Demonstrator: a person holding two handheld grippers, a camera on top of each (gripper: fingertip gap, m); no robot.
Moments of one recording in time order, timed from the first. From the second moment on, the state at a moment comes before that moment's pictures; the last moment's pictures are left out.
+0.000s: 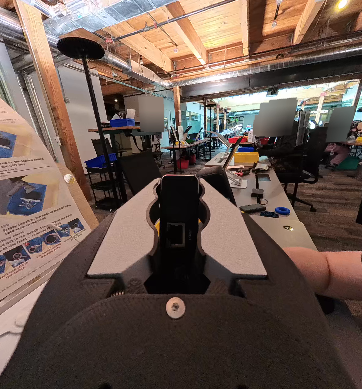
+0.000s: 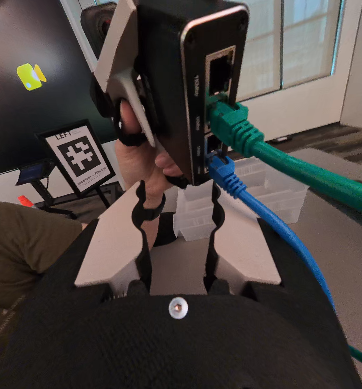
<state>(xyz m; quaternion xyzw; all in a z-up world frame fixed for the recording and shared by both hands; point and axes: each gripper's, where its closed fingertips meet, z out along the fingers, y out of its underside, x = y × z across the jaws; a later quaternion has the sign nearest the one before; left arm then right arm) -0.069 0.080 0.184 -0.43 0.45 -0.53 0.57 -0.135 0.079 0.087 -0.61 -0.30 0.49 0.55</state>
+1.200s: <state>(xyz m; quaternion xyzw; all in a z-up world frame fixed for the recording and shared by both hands) -0.057 0.057 0.131 -0.33 0.65 -0.18 0.66 -0.035 0.082 0.107 -0.56 -0.50 -0.13 0.65</state>
